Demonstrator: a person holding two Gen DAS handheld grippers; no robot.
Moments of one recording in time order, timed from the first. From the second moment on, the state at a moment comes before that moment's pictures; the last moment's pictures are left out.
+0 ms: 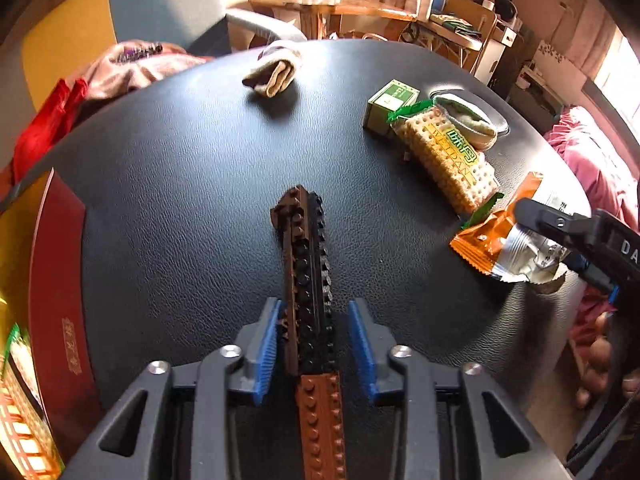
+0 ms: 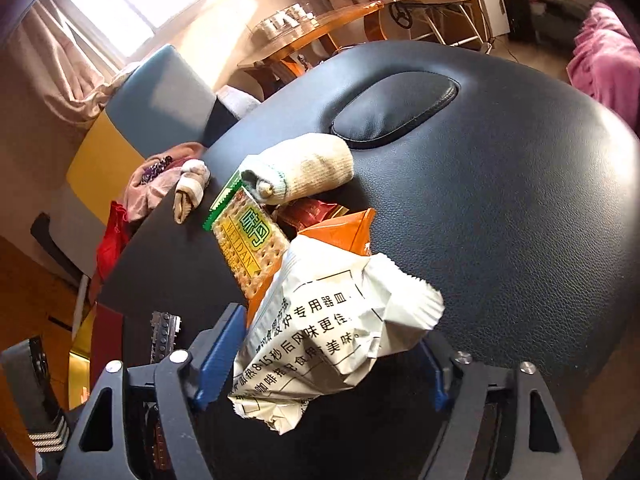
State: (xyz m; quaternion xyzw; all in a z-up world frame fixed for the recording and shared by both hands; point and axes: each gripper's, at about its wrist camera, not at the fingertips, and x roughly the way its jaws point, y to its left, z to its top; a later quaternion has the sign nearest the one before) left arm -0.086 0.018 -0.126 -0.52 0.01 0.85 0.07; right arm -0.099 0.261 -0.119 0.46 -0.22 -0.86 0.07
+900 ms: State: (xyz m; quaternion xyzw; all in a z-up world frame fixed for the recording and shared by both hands) left arm -0.012 -0.022 -0.087 -0.46 -0.08 0.88 0.10; right arm -0.045 0.211 -0.112 0.46 -0.12 -0.87 0.12
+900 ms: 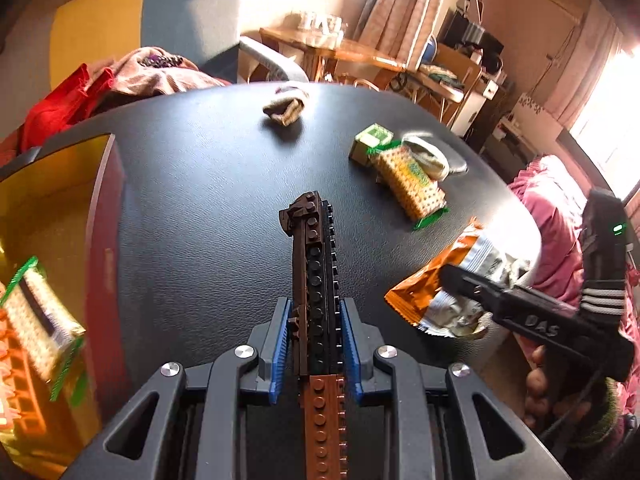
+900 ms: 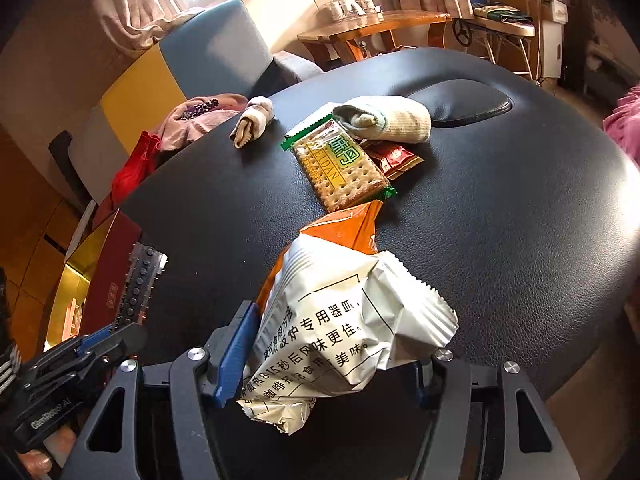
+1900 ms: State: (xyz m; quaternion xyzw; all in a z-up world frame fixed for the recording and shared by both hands) left arm 0.014 -0.234 -0.088 -0.44 -0.19 0.87 -0.11; right arm -0.045 0.202 -0.114 0.47 -0.10 -0.87 0.11
